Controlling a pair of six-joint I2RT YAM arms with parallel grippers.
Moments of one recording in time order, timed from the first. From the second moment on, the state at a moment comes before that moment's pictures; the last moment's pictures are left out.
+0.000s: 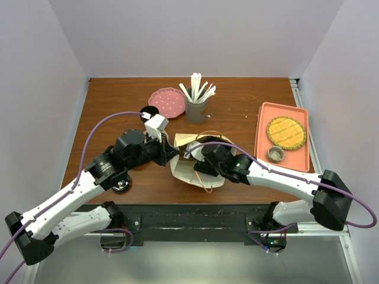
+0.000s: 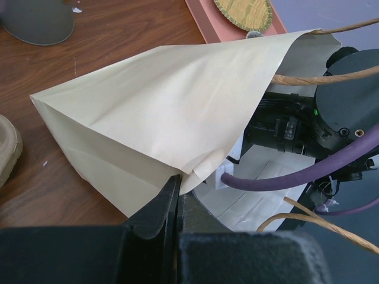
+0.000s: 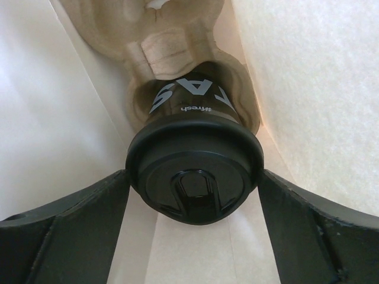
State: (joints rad) left arm -0.80 0.89 0.90 -0.39 0.08 -0.42; right arm 0.98 1.30 0.83 -0.33 0.46 -0.44
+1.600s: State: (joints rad) left arm -0.80 1.04 1.10 -0.59 0.14 -0.47; right arm 0.95 1.22 0.94 -0.58 0.37 -0.37
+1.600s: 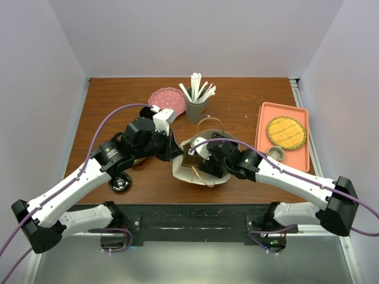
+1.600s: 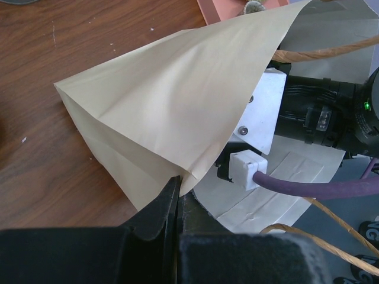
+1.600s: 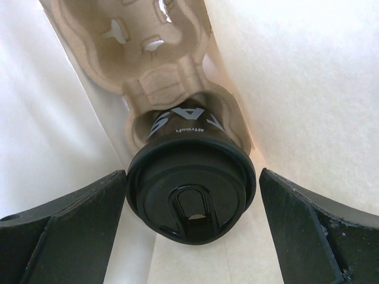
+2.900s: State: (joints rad) left arm -0.80 1.16 1.26 -0.75 0.13 -0.55; right arm 0.94 1.17 0.95 -0.58 0.27 -0.42
